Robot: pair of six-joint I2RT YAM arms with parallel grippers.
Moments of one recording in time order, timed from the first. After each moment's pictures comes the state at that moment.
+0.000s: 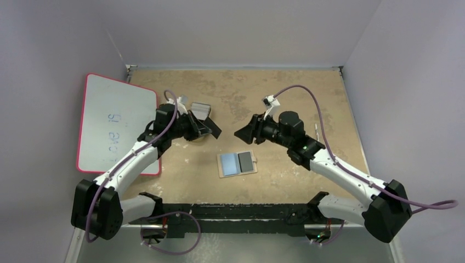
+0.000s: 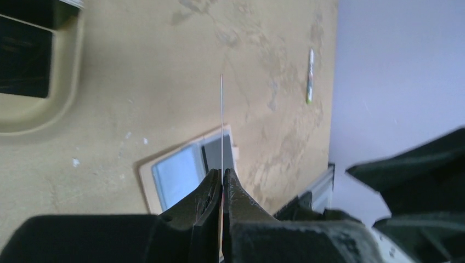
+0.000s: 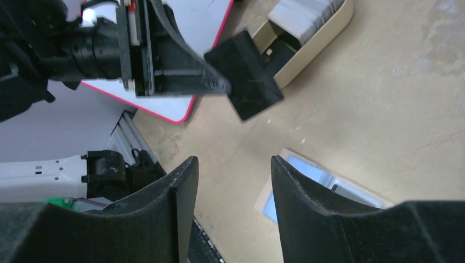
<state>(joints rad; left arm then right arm) -0.33 1.17 0.75 -0.15 0.37 -0.84 0.69 1.11 0.75 0.08 -0.24 0.61</state>
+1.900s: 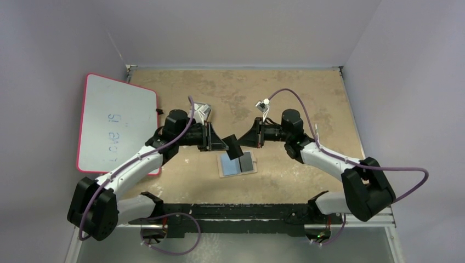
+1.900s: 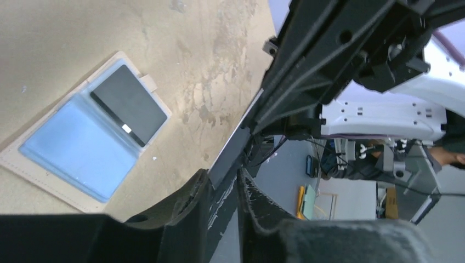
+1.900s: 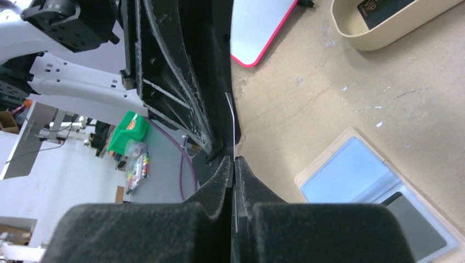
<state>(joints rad) -0.48 1.16 0.67 0.03 0.79 -0.77 0.50 1.35 0.66 0.49 -0.89 0.70</state>
